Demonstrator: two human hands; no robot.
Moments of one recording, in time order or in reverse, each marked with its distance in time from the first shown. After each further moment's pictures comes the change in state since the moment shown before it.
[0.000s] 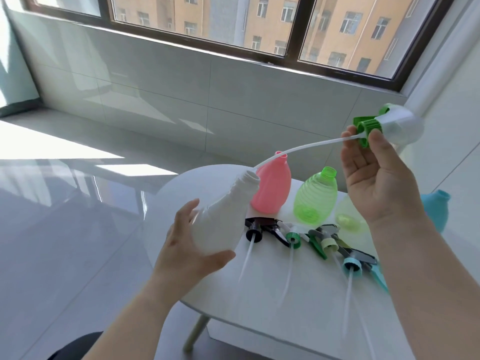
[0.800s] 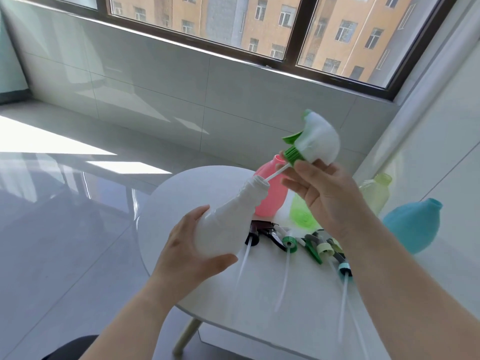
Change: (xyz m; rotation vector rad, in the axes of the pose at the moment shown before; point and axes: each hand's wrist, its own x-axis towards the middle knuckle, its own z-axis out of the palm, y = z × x) left_hand 0.005 -0.002 0.001 0.048 -0.036 0.057; right_hand -0.011 0.035 0.014 -0.408 -0.343 0.191
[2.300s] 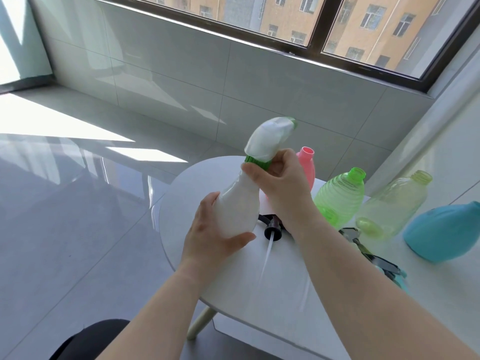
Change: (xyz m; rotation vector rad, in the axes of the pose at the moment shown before) left_hand 0.025 -0.024 0.016 -0.011 0.120 -0.101; right_hand 0.026 0.063 0.064 -0.388 0.068 -0.061
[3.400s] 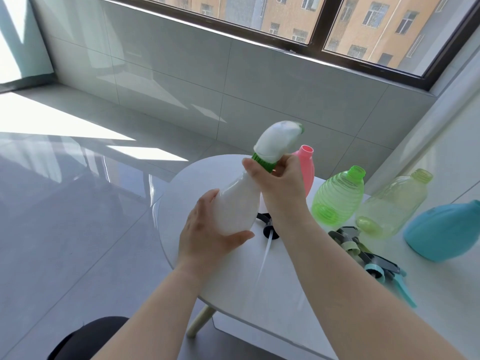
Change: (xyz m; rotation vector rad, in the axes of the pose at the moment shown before) left_hand 0.001 -0.002 0.003 0.086 0.080 0.054; right_hand -0.004 0.004 0.007 0.072 0.146 0.076
